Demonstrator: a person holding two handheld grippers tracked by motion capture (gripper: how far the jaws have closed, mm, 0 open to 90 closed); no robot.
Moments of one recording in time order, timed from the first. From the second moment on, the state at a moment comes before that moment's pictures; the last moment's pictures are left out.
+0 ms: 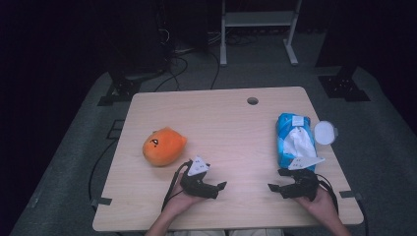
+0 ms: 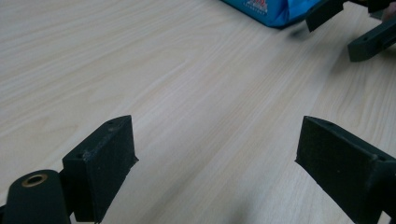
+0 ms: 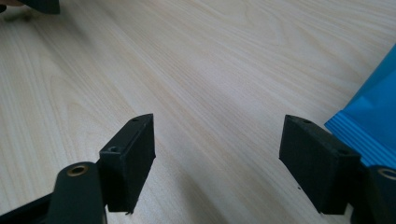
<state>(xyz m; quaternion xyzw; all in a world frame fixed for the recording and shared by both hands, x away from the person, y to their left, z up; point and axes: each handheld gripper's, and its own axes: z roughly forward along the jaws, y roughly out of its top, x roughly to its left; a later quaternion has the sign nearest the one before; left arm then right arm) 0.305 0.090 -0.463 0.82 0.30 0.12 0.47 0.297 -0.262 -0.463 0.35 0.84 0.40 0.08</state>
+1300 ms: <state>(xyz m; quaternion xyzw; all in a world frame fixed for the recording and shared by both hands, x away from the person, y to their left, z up) 0.326 0.210 -0.387 0.69 0.39 0.25 0.55 0.296 -0.261 -0.466 0.35 0.85 0.39 0.08</state>
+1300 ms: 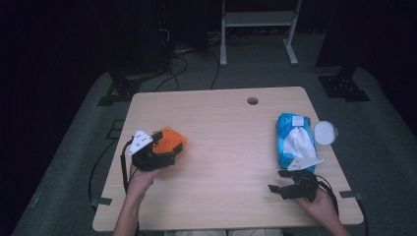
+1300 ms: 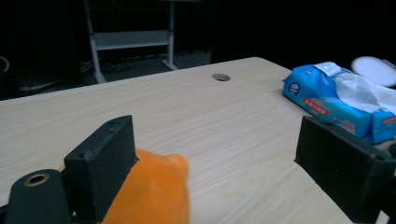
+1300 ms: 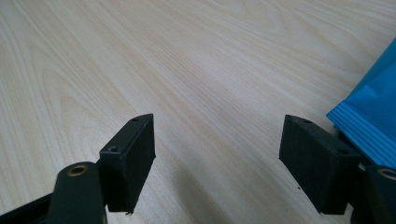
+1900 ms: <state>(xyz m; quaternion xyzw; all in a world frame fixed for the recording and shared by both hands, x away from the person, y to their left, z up) 0.338 0.243 -0.415 0.67 0.45 0.30 0.50 0.294 -0.256 -0.465 0.35 0.85 0.38 0.09</state>
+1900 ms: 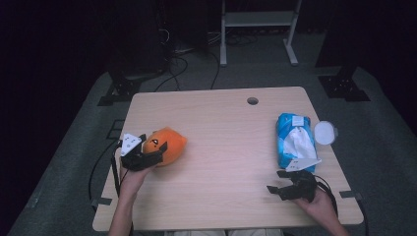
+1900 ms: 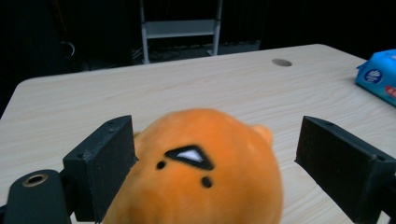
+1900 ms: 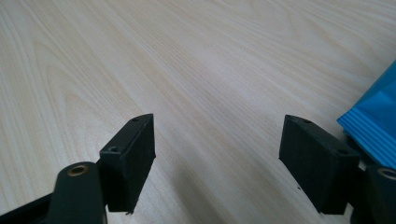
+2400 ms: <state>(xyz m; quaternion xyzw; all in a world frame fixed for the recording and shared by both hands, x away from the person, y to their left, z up) 0.348 0.244 -0.443 0.68 0.49 0.28 0.47 0.292 -0.246 -0.468 0.33 0.86 0.37 0.08</state>
